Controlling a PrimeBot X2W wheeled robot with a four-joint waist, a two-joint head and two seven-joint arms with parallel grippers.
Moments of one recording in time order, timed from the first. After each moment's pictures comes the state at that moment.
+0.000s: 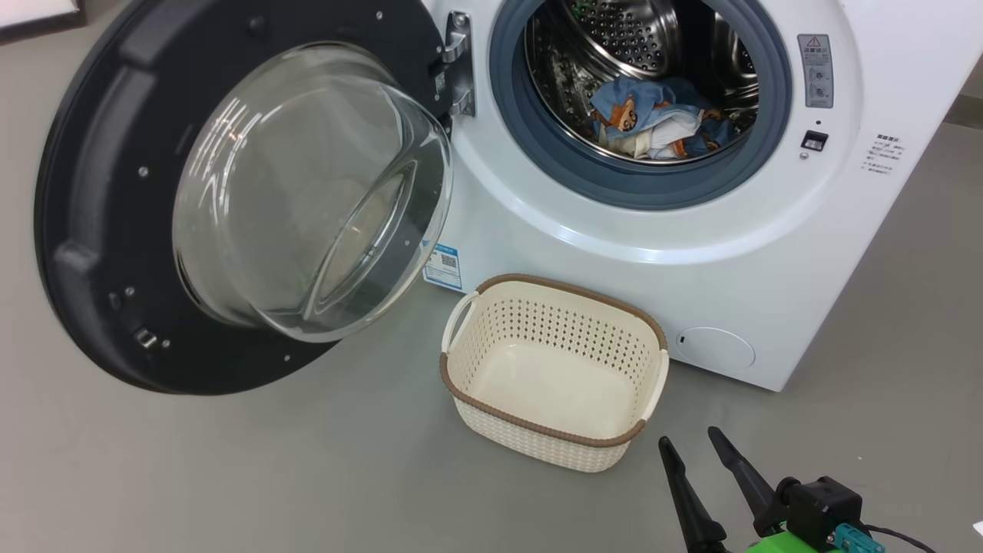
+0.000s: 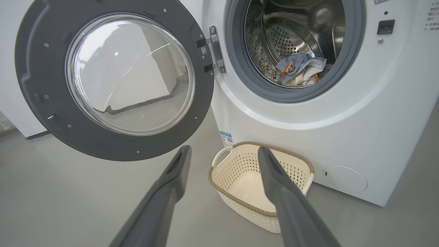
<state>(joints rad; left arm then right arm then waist) -0.09 0.20 0.46 0.15 -0.68 -0.12 -0.19 0.02 -0.05 0.14 0.22 0.29 0.13 -0.25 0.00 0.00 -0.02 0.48</state>
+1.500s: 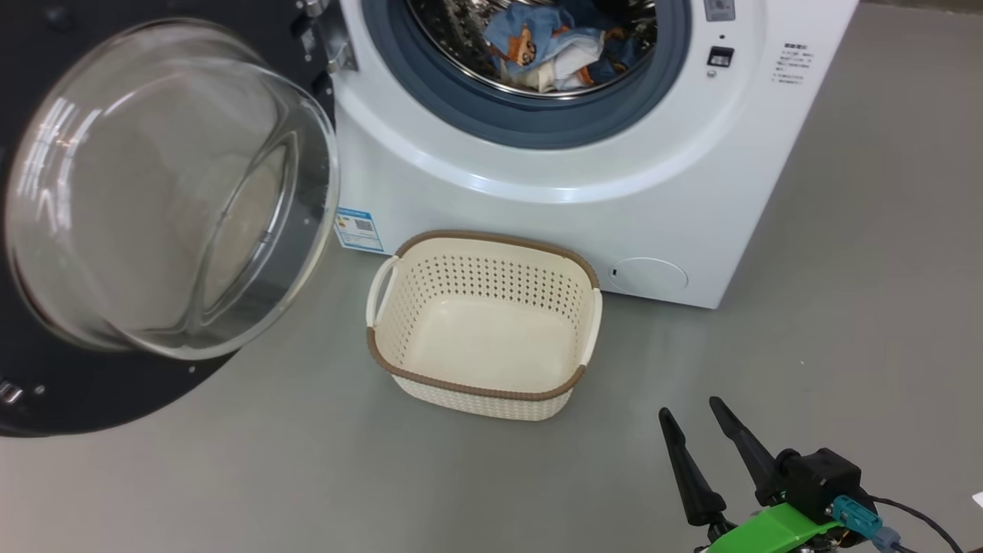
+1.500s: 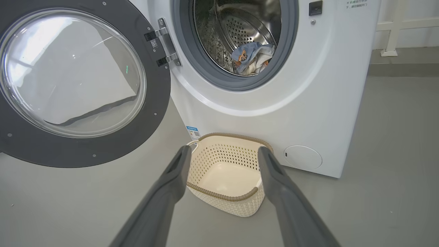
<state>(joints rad) -0.59 0.55 0.66 0.82 -1.42 -0.12 0.35 -0.04 -0.05 0.13 0.24 0.26 0.13 -0.25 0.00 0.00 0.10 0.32</state>
